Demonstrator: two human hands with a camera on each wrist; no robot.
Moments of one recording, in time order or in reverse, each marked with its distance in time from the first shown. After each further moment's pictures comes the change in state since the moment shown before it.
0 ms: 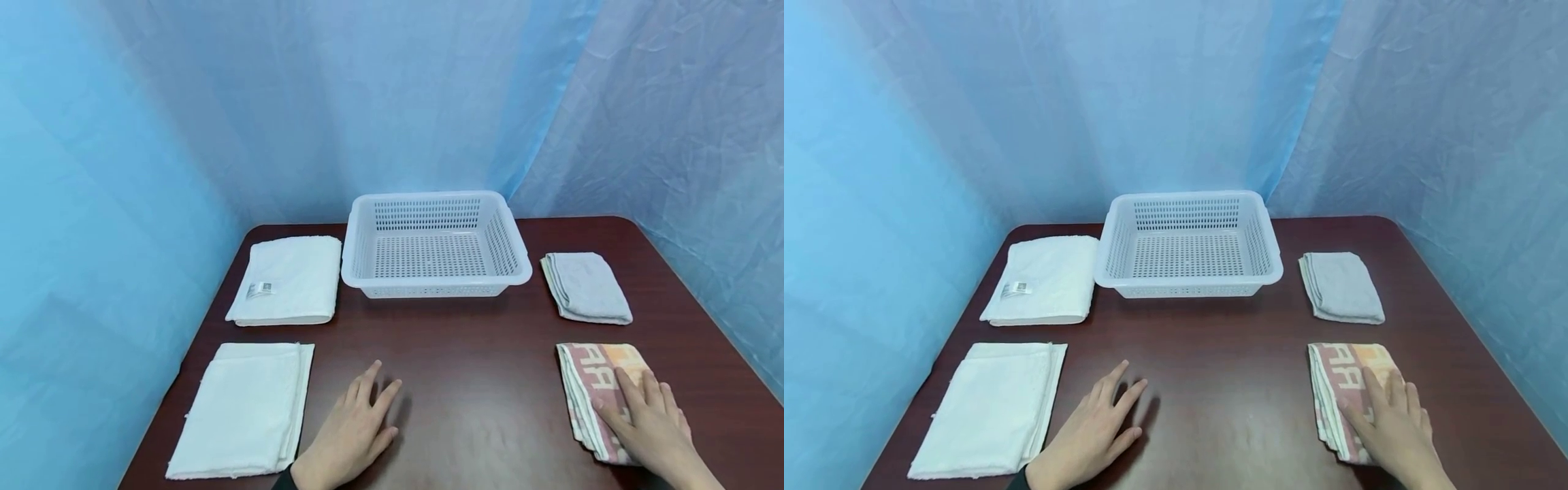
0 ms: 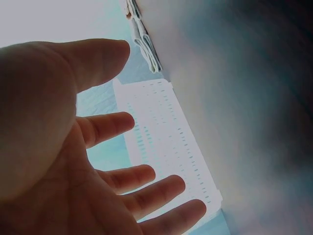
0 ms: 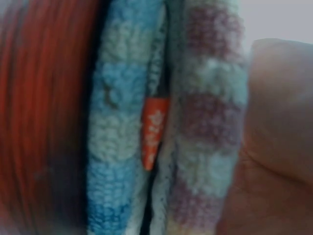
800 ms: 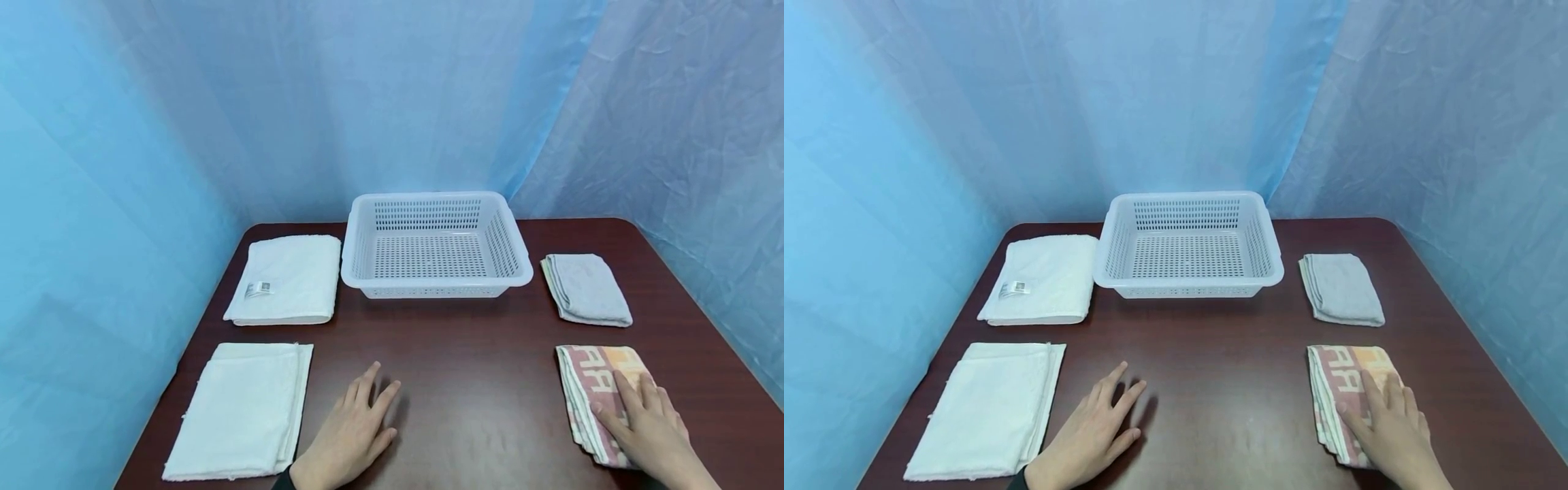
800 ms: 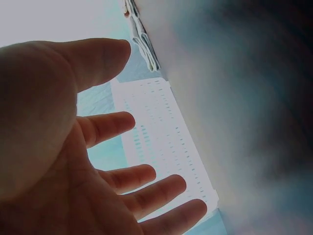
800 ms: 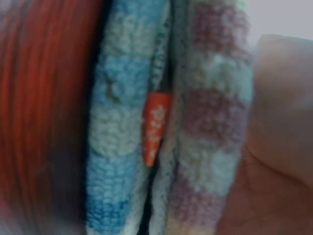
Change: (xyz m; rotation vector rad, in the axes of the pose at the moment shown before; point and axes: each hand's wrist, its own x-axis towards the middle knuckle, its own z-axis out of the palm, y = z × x) left_hand 0.000 0.000 0.003 -0.017 -0.011 -0.019; right_hand 0.002 0.001 0.002 -0.043 -0.008 -0.017
